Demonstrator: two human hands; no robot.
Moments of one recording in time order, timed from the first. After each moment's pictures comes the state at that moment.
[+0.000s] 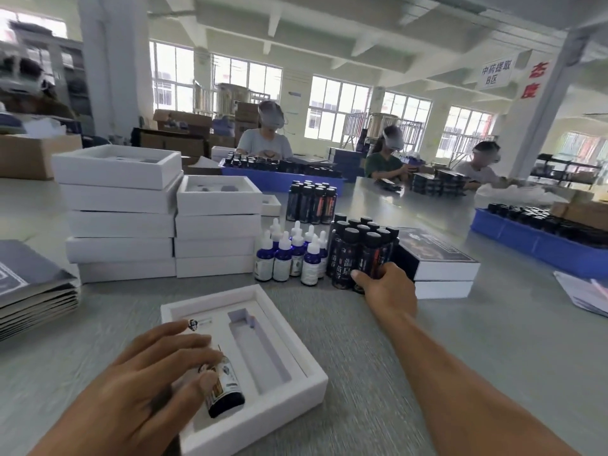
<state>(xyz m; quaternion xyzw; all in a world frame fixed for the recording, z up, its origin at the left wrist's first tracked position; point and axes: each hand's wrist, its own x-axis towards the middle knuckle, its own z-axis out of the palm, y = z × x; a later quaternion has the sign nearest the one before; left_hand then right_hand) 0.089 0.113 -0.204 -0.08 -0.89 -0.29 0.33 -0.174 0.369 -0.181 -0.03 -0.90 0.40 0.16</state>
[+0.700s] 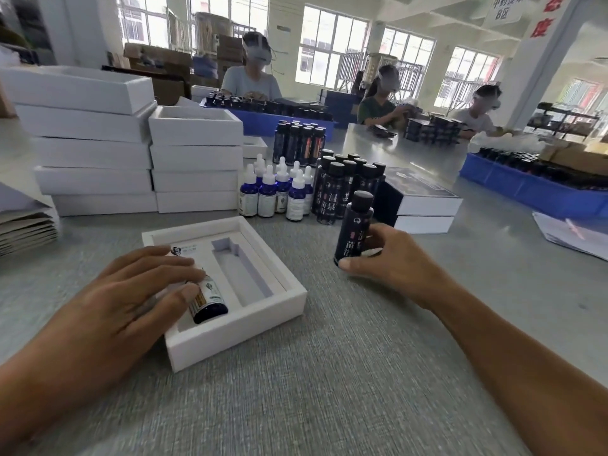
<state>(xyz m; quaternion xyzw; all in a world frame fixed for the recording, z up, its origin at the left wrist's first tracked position) 0.087 0.099 -0.218 -0.07 -0.92 -0.28 0.28 -0.085 0.427 -0.169 0.21 -0.89 0.40 -0.02</state>
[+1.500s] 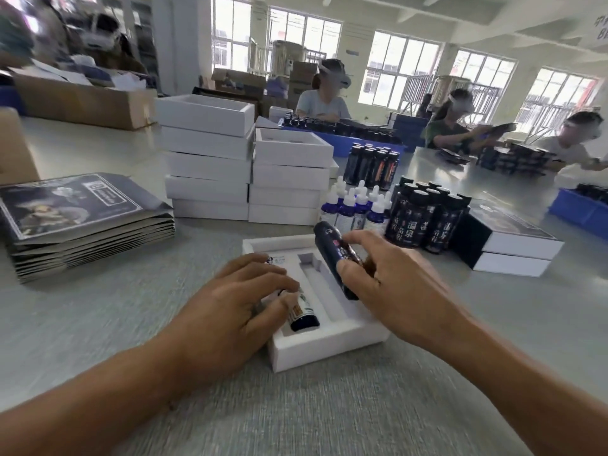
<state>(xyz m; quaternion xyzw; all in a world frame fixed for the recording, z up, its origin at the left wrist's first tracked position) 0.100 0.114 -0.199 -0.03 -0.93 -0.28 0.23 -0.005 0.318 -0.136 0.38 -0.89 0.22 0.11</state>
